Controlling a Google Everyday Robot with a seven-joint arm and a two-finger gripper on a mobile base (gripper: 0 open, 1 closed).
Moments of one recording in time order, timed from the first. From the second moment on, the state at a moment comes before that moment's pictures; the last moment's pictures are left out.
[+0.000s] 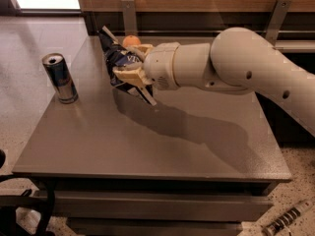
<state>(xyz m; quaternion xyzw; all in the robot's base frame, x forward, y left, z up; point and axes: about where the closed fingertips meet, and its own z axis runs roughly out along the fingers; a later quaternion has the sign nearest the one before) 0.560 0.071 0.935 -0.51 0.61 0.25 0.55</state>
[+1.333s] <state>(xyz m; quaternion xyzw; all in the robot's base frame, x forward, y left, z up) 0.560 0.107 0.919 -0.52 0.60 0.27 0.54</state>
